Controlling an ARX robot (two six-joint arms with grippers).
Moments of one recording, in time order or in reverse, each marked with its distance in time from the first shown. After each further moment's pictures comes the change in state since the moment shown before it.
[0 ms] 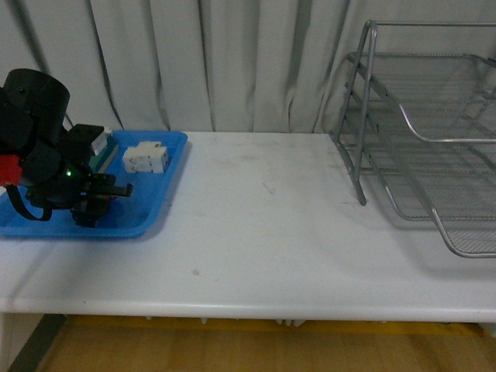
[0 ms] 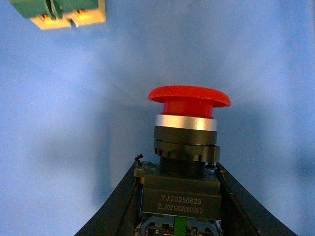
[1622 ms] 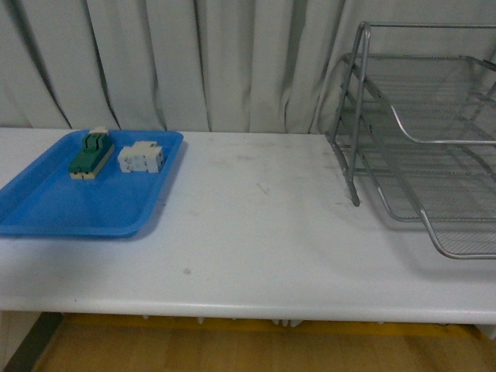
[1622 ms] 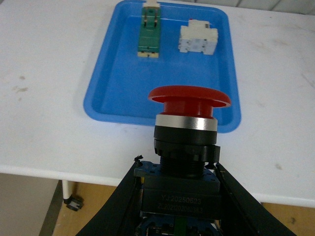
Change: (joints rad) left arm 0.127 -1.169 -0.982 0.219 0.094 -0.087; right arm 0.000 0.000 0.000 -0.001 -0.001 0.000
